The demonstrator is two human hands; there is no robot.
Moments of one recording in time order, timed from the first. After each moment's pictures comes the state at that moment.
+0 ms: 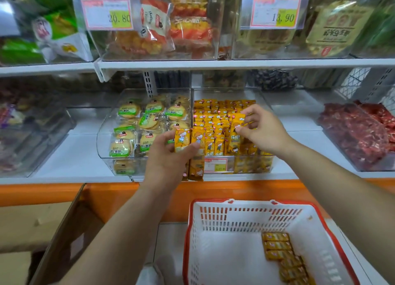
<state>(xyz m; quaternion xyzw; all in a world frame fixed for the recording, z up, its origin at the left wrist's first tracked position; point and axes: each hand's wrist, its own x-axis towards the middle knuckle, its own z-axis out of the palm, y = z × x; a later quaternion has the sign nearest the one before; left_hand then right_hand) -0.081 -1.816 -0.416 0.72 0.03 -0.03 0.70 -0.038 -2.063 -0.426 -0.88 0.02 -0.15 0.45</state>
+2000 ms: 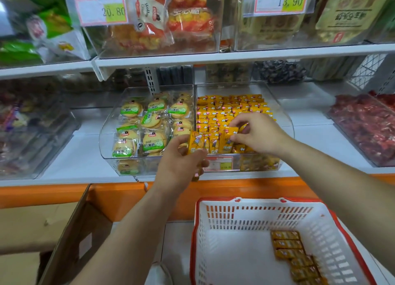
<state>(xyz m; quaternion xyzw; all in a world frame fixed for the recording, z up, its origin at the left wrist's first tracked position) -0.075 -1.823 -0.429 0.74 0.01 -0.10 0.67 -0.030 -2.049 -0.434 -0.95 -0.03 -0.09 0.29</state>
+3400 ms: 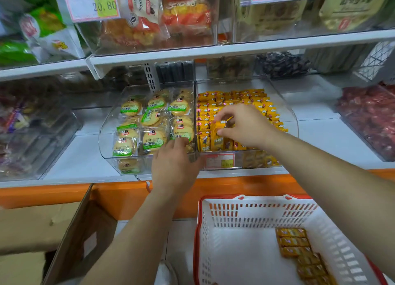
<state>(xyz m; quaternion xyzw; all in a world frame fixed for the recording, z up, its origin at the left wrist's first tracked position) -0.049 -1.818 -0.470 0.97 -0.07 0.09 0.23 -0.017 -2.023 -0.426 -0.95 -0.08 -0.09 0.30</state>
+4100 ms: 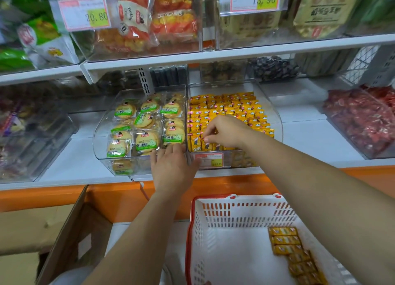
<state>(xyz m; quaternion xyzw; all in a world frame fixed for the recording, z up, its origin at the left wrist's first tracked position) -0.044 -1.835 -0.498 0.98 -0.06 0.11 0.14 0.000 -2.019 -0.445 -0.97 -0.10 0.01 0.24</state>
